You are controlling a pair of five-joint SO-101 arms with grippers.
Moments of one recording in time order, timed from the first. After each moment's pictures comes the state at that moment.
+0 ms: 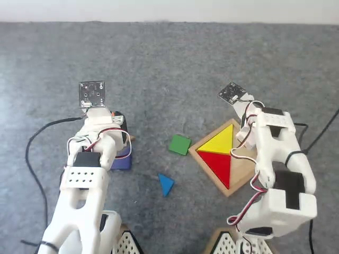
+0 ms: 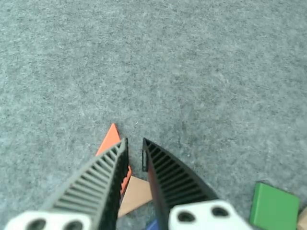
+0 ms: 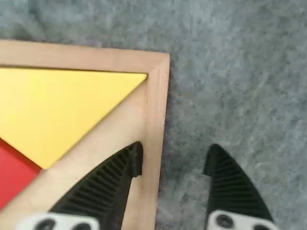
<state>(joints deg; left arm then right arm) -5.1 -42.1 68.4 29.2 9.3 4.0 7.0 31.6 47.2 48.9</state>
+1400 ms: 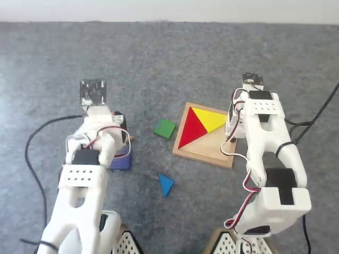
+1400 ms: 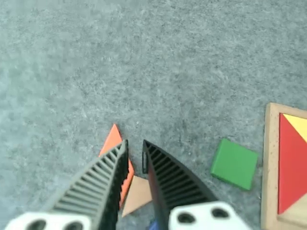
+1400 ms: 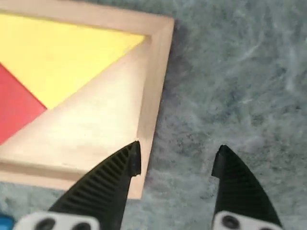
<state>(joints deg) -5.1 -41.7 64.6 34.4 7.0 -3.6 7.9 18.3 71.3 -5.8</state>
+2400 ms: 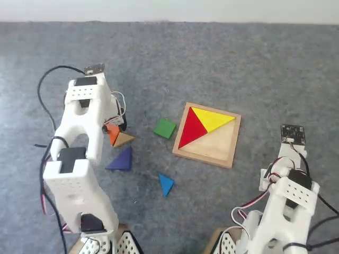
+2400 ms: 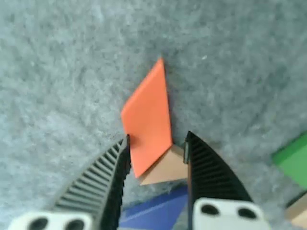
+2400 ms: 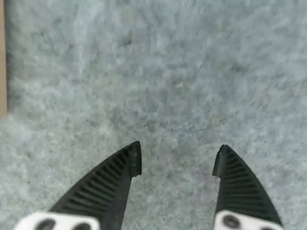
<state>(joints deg) -11.3 24.1 3.9 78.4 16.7 25.3 -45.5 74.0 54.3 20.1</state>
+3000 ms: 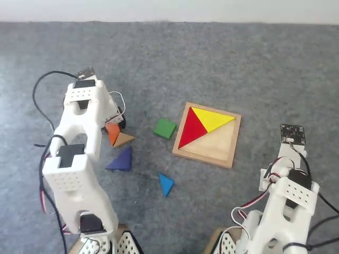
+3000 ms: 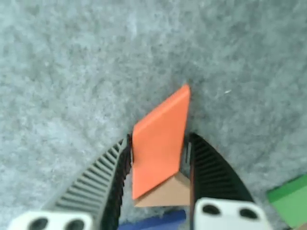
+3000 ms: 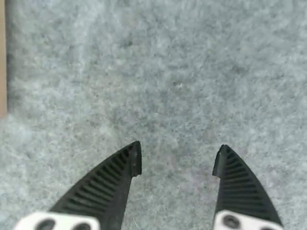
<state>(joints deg) -12.6 28.7 3.7 74.0 25.5 25.3 -45.5 74.2 54.2 20.1</state>
